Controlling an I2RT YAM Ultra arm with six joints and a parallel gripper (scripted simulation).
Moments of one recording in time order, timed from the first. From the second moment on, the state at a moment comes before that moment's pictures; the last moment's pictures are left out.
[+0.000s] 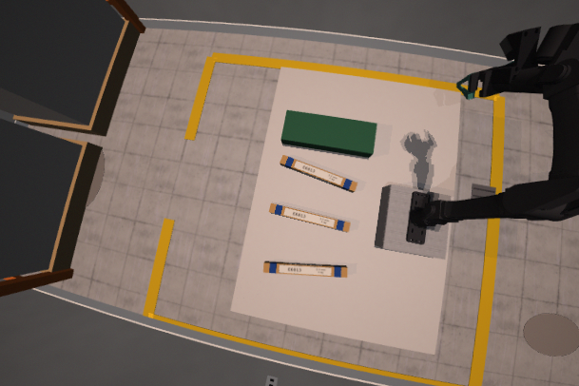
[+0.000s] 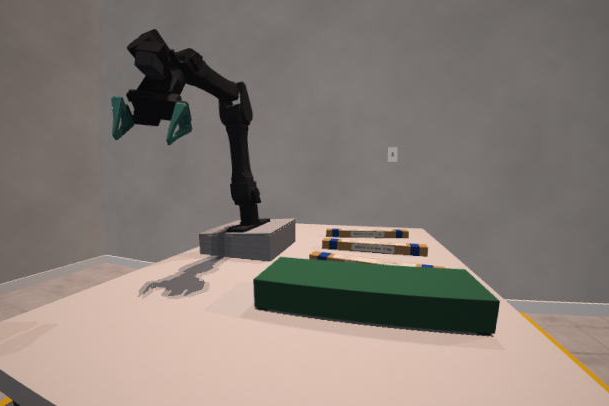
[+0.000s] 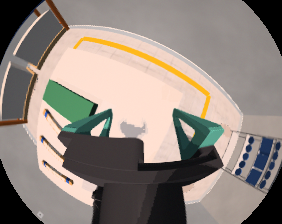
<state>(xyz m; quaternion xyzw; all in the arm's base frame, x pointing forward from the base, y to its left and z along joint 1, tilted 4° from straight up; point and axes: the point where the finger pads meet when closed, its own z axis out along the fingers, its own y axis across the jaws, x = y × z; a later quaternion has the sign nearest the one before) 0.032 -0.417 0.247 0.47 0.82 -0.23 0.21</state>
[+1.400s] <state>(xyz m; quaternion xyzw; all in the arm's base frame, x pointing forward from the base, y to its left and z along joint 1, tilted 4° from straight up) 0.032 -0.417 0.247 0.47 0.82 -0.23 0.21</state>
